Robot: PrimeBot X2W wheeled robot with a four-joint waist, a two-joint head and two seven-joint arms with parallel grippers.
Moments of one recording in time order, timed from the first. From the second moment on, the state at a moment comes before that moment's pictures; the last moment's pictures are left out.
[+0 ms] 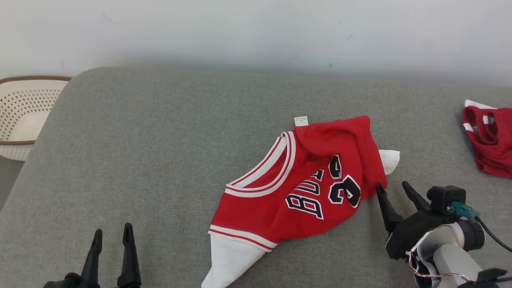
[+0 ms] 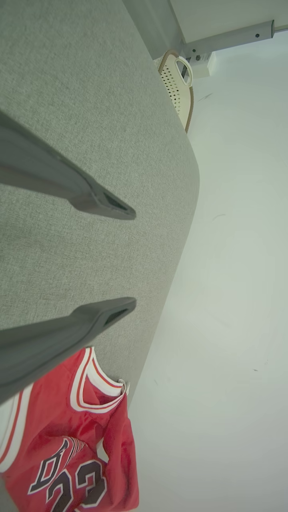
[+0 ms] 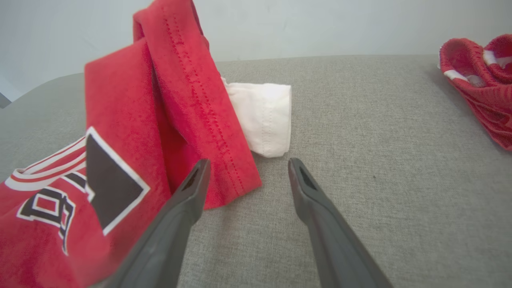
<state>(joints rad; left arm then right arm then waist) -0.05 0.05 0.02 0.04 -0.32 0.00 -0.26 -0.41 -0.29 0.36 0.56 0.41 0.13 -0.12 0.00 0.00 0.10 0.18</state>
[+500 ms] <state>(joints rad) -0.07 0.05 0.03 0.04 -0.33 0.00 -0.26 -0.54 -0.28 0.46 0.77 0.44 0.13 -0.18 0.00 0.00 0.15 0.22</state>
